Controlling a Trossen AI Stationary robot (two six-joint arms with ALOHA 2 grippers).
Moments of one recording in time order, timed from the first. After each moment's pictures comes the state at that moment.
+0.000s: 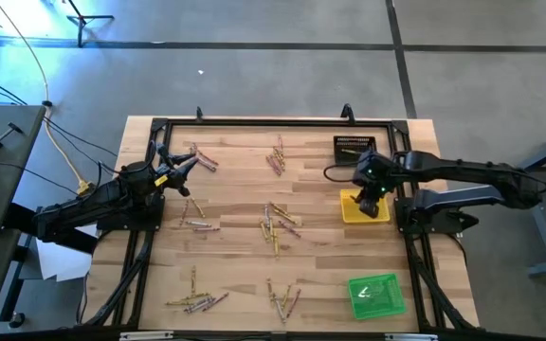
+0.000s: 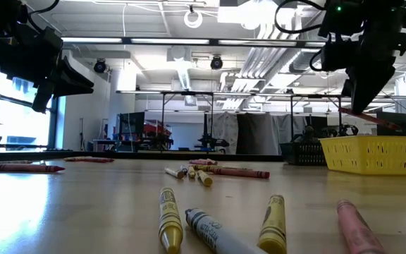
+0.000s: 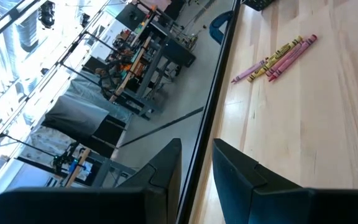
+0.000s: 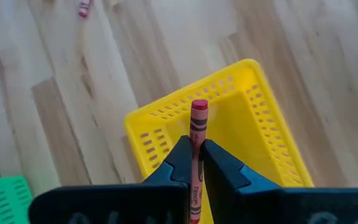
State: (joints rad) left arm 0.35 0.01 0.10 -0.24 -0.38 0.89; right arm -0.28 0.95 0.68 -0.90 -0.22 0.15
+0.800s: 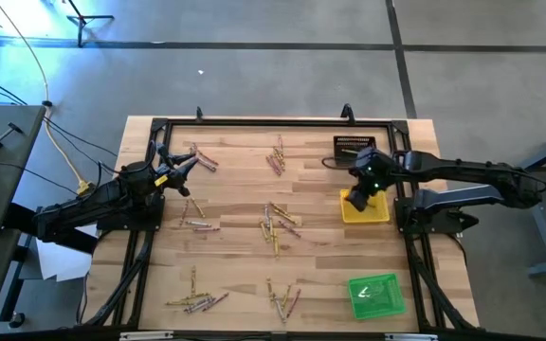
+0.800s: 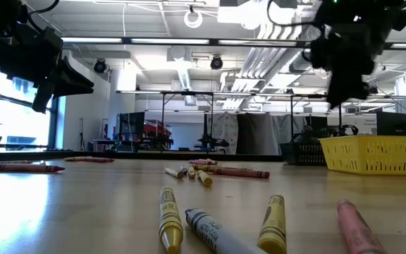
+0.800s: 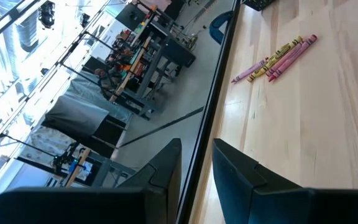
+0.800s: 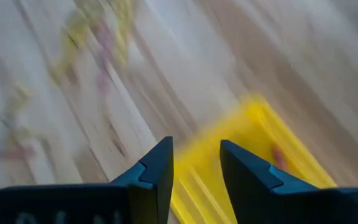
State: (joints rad) left arm 0.35 0.01 0.10 -0.24 -0.38 0.89; right arm -0.27 0.96 0.68 -0.71 -0.21 0.47
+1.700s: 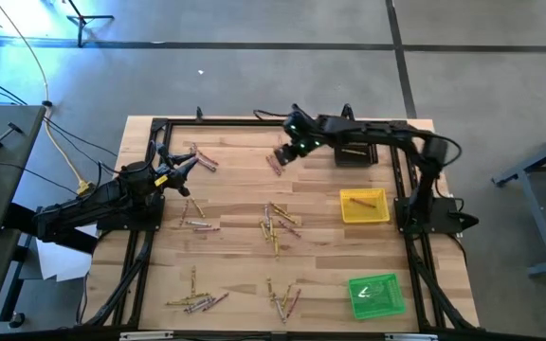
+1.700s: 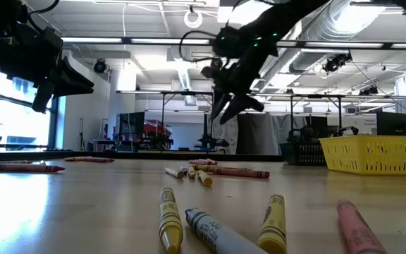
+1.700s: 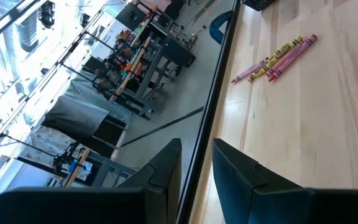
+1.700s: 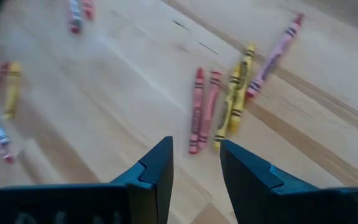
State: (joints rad) left arm 0.35 0.01 0.10 -0.24 -0.38 0.89; right arm -0.43 1.88 1.45 -0.57 -0.10 0.54
